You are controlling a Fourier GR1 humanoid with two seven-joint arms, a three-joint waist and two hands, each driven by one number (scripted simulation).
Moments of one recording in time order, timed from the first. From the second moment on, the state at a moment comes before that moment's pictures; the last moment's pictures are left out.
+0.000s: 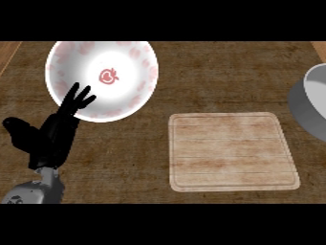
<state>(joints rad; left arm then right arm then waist) -0.11 0.08 -0.02 -1.69 0.06 0.07 0.32 -0.15 -0.98 -0.78 -1.42 0.26 0.54 -0.18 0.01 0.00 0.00</state>
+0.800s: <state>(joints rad) -0.14 0.07 -0.02 -1.68 0.05 0.07 0.33 -0.36 -0.84 -0.47 -1.14 0.37 0.49 -0.11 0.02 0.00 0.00</state>
